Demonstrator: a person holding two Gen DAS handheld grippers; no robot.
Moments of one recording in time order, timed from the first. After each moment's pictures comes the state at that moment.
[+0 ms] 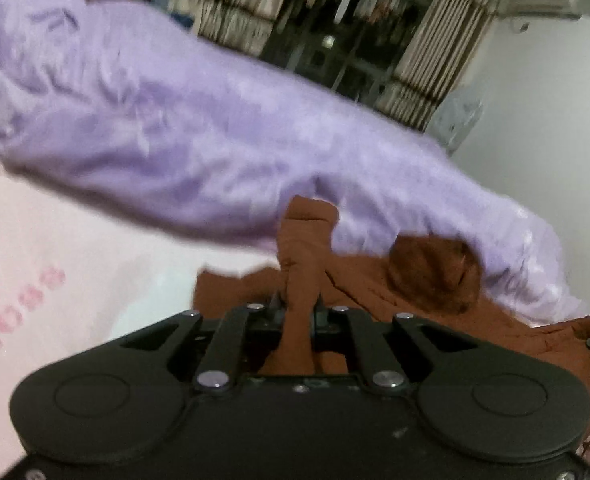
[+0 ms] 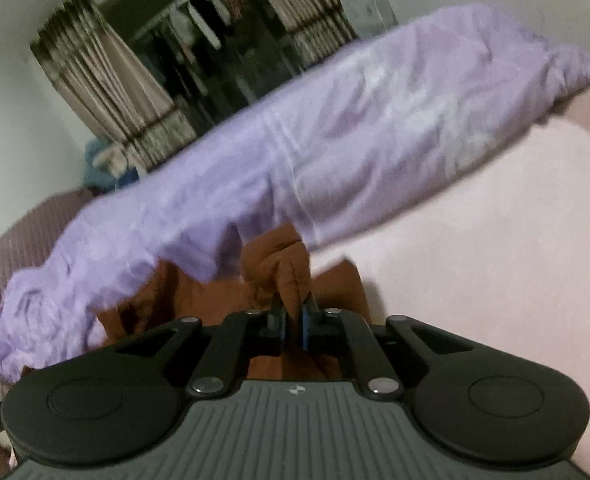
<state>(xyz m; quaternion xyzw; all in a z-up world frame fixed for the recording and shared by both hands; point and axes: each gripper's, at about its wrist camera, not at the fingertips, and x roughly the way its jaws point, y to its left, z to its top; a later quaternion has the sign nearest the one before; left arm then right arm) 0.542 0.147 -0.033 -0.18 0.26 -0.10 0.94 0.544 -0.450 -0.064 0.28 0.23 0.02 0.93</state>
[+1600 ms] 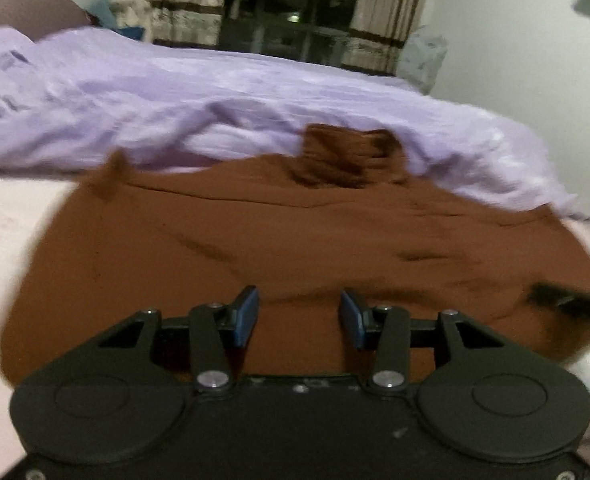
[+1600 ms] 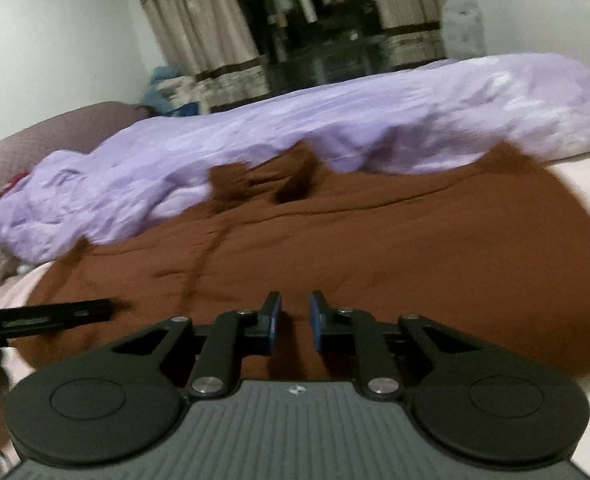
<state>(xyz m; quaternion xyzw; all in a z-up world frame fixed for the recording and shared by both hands) 0.466 0.009 -0.070 -0.05 0.29 -0.10 0.95 0.481 -0.263 -0.098 0.12 0.23 0.07 0.96</state>
